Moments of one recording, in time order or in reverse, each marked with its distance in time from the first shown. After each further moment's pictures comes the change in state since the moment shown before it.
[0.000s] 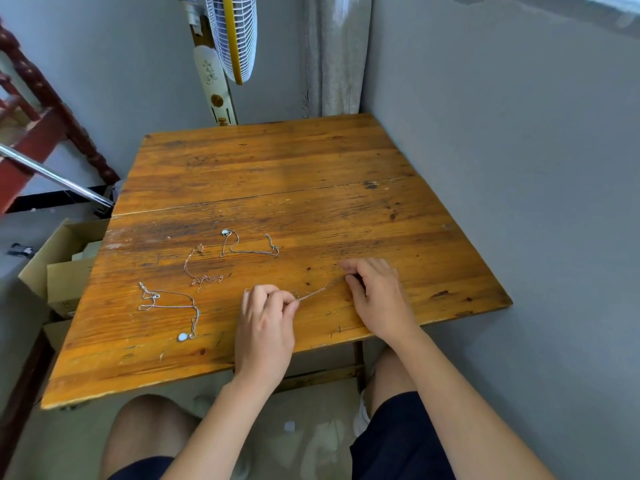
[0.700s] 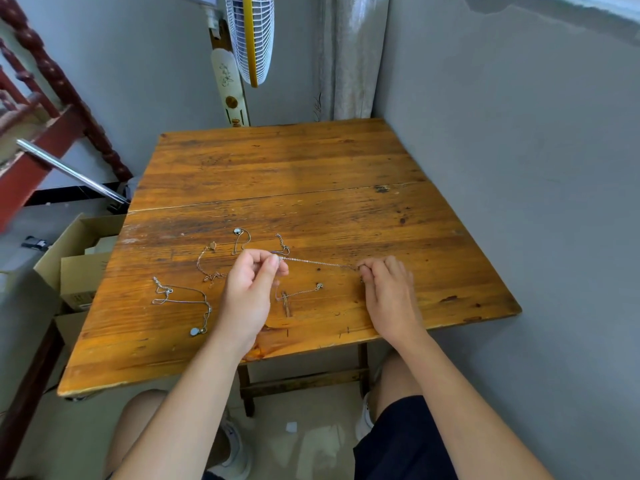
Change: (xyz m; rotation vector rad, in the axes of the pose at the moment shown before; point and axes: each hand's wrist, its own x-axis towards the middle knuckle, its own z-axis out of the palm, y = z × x) left_hand 0.046 0.007 -0.052 -0.832 -0.091 -0.455; right_hand -0.002 -0.006 0.001 -0.119 0.052 0.070
